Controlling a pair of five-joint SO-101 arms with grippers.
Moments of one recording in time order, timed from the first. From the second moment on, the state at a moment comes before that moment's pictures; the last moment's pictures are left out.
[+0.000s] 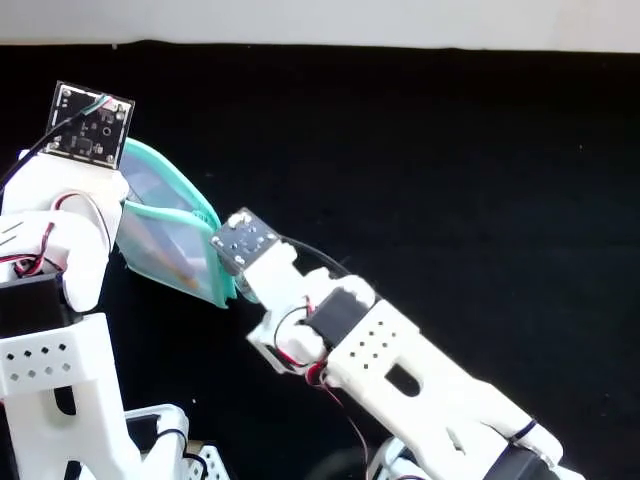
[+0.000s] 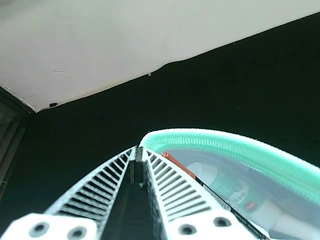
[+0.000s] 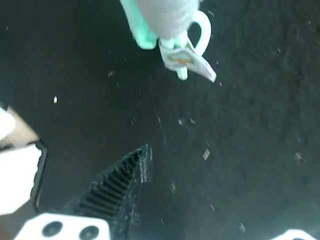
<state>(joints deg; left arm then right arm) -15.6 -40.5 29.1 58.7 -23.0 -52.9 -30.9 39.0 64.7 -3.1</state>
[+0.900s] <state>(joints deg) -15.6 -40.4 29.1 58.7 -23.0 -51.0 -31.5 61.8 10.5 -11.5</state>
